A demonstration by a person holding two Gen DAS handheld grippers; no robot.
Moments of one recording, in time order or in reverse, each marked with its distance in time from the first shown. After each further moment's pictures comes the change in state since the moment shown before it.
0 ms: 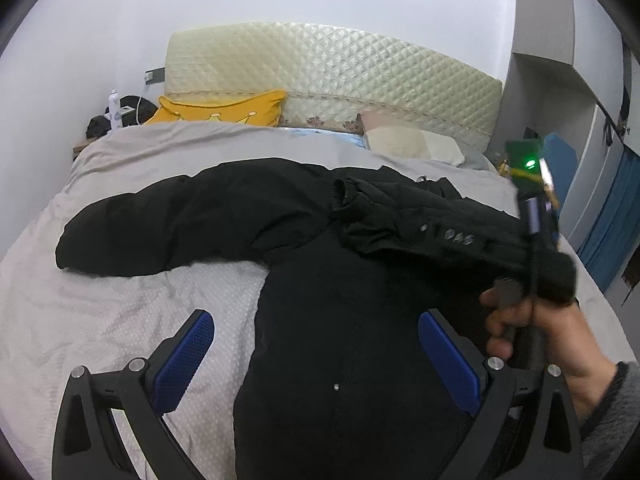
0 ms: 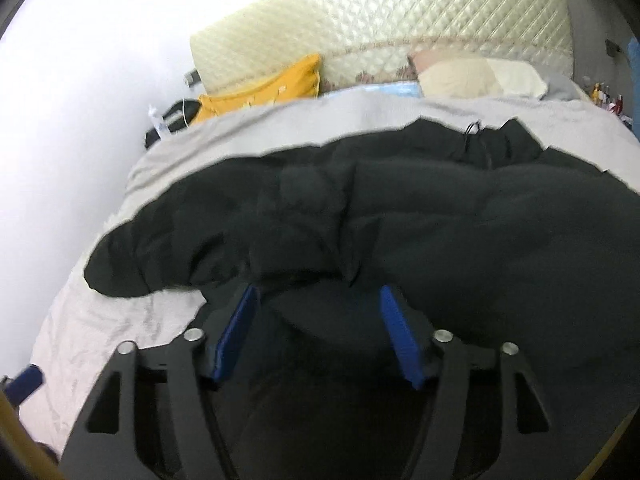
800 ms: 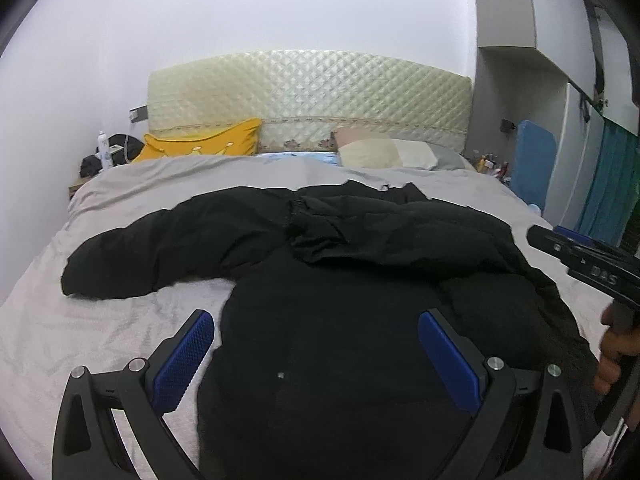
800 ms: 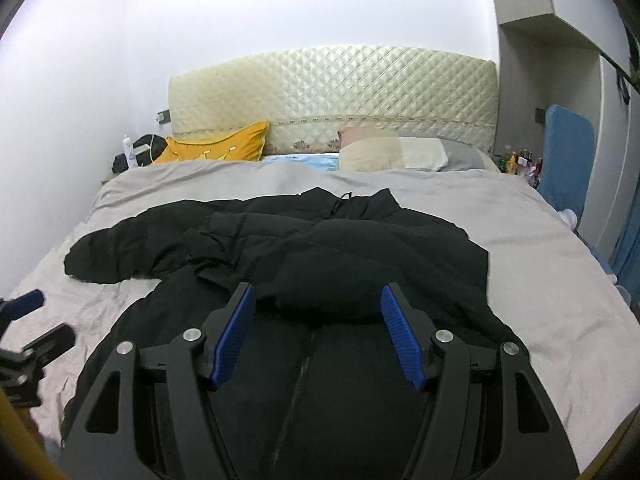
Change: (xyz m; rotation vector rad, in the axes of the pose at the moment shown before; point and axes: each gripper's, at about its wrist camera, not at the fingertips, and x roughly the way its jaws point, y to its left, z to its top) left arm -0.040 -0.068 -0.016 0.103 -0.074 0.000; right arm -0.184 -0.055 -0.045 -0.097 -0.177 -0.230
